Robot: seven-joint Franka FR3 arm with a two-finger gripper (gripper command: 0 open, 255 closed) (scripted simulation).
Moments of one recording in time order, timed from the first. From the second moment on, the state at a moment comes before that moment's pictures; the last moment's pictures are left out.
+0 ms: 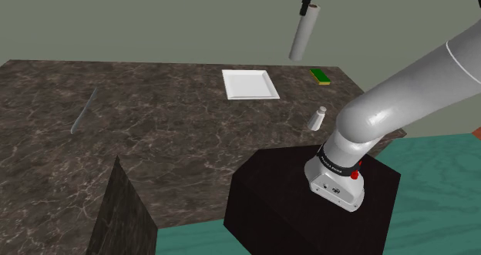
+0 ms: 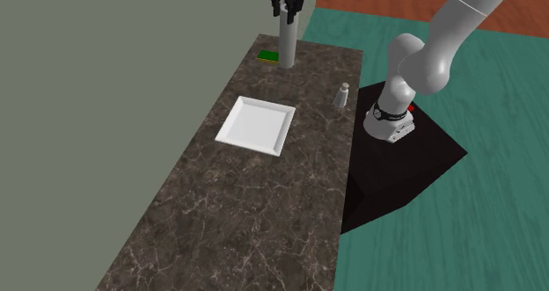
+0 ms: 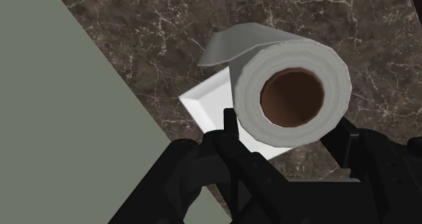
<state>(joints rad) -0.23 -0.37 -0.24 -1.99 -0.11 1.64 -0.81</state>
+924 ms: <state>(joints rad) -0.33 -0.28 -0.50 -1.99 -0.15 1.76 -1.15</state>
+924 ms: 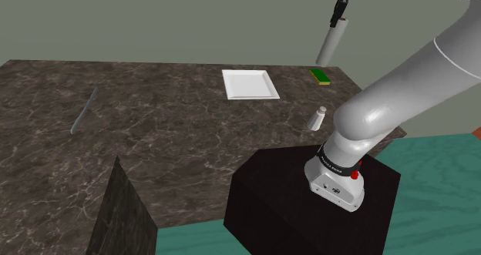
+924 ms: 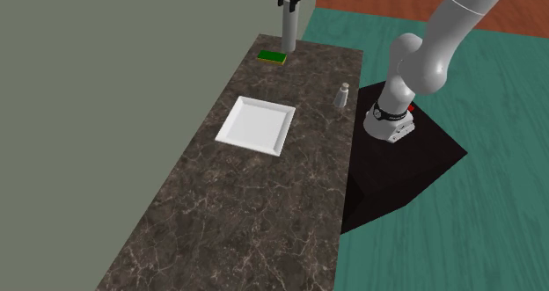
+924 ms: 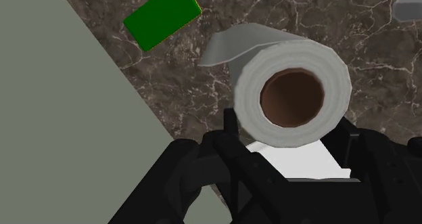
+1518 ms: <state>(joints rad) -0.41 -0.07 -0.68 -1.85 -0.05 1.82 -1.43</state>
